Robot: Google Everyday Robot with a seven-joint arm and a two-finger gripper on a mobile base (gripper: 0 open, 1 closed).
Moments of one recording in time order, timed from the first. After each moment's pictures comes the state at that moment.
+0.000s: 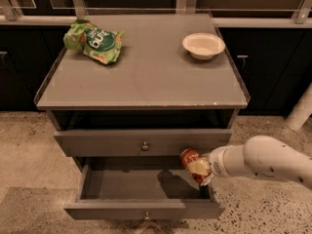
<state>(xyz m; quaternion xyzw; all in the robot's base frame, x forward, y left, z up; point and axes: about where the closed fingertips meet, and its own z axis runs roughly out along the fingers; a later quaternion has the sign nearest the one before) 0.494 -0.162 0.606 -0.24 0.91 0.18 0.28</state>
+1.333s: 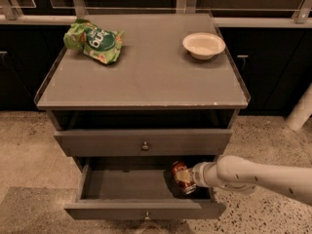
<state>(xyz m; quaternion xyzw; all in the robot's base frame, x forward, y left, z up) 0.537 -0.148 0.450 -0.12 0.93 0.22 0.27</state>
